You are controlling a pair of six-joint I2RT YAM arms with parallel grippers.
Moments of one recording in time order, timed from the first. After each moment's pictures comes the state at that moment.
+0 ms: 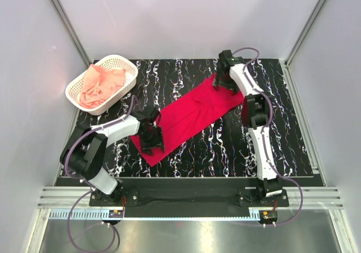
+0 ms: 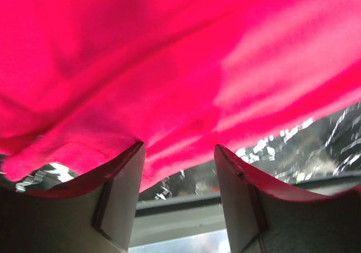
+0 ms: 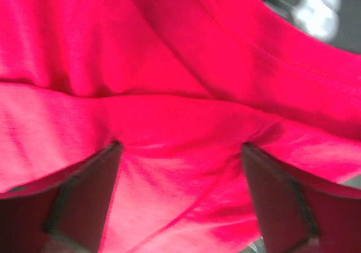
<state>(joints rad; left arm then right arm) -0.48 1.59 0.88 -0.71 0.19 -0.71 0.22 2.60 2.44 -1.07 0.21 0.57</state>
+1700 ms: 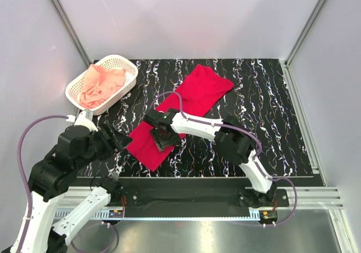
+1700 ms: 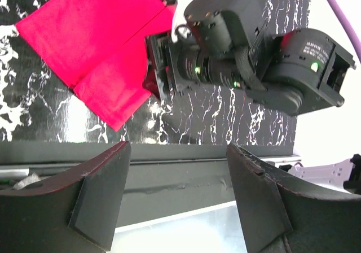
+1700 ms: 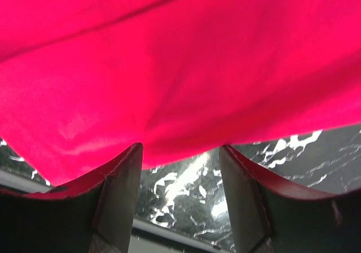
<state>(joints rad) -0.47 0.57 1.18 -1.22 -0.02 -0.87 1.04 2.22 1.79 -0.89 0.05 0.50</state>
